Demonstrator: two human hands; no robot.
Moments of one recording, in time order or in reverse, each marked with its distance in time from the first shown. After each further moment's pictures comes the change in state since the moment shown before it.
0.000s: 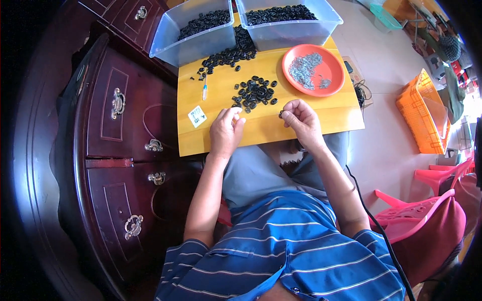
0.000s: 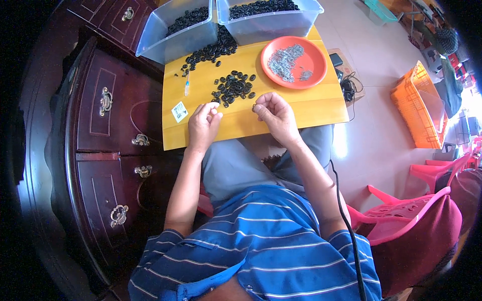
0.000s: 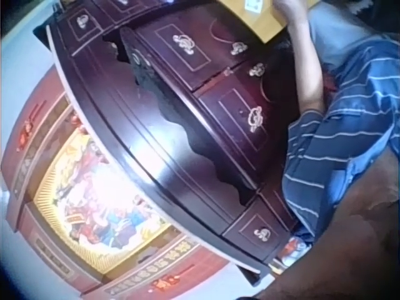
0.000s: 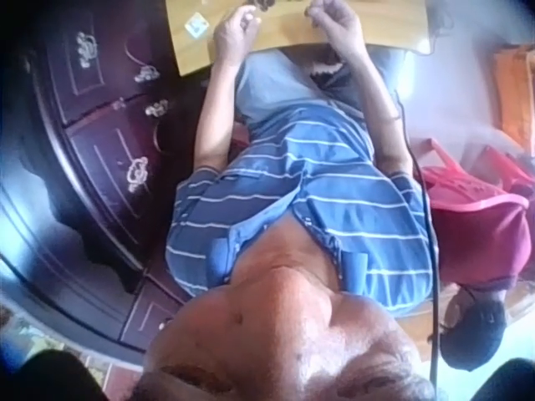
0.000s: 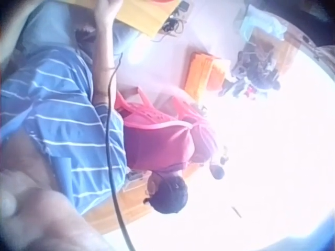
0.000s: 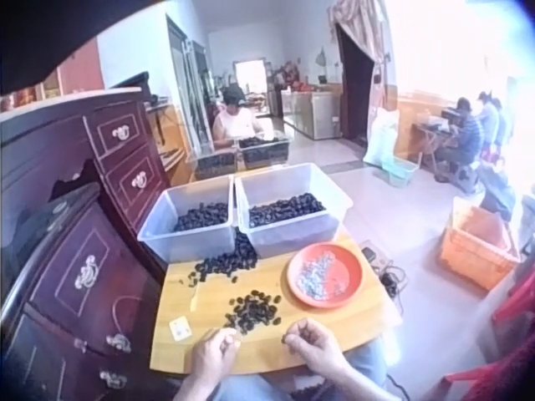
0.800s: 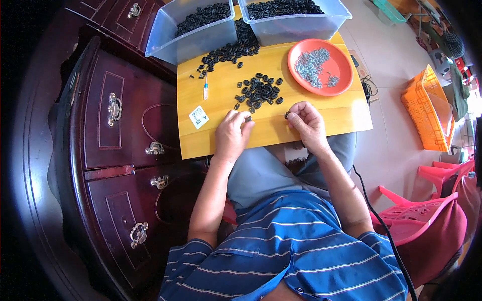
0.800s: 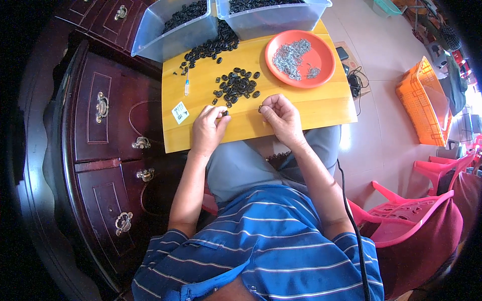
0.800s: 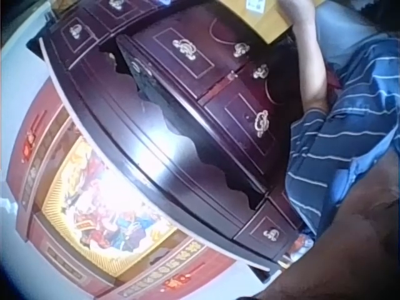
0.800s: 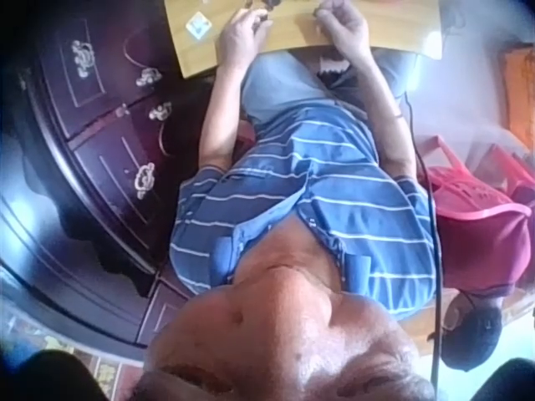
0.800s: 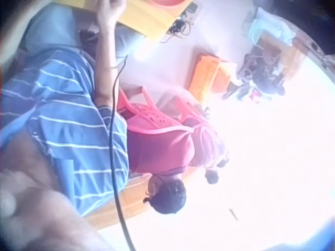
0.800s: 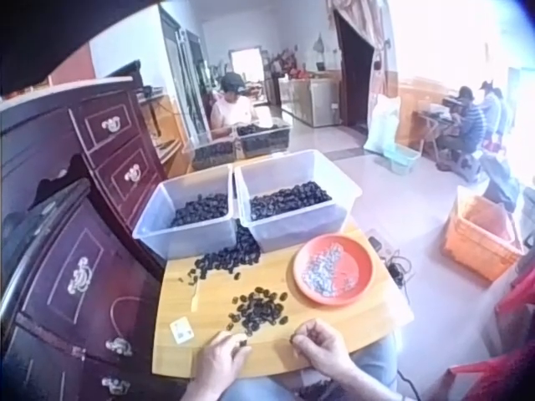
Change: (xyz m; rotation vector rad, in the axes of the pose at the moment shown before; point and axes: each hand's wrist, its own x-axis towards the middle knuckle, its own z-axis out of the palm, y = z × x) left_hand 0.003 -0.001 0.002 0.091 -0.058 0.107; right_hand 0.004 0.022 -0.003 0.008 0.065 0.050
